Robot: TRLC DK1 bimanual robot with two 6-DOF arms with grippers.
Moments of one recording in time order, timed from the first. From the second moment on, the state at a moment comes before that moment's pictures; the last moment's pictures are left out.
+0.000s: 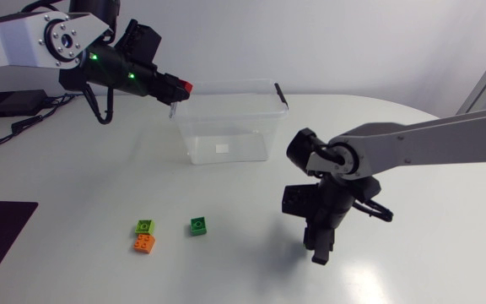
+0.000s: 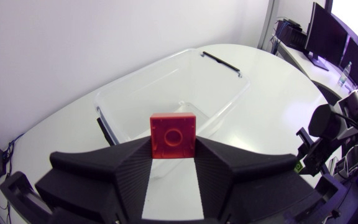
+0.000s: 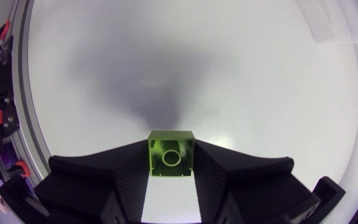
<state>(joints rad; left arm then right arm) -0.24 1.73 1.46 -0.42 0.30 0.26 0.53 1.73 1.00 -0.82 -0.04 -0.71</state>
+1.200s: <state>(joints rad) -0.14 1.82 1.75 -0.78 0.23 0.27 0.49 1.77 1.71 -0.82 -0.16 -0.46</state>
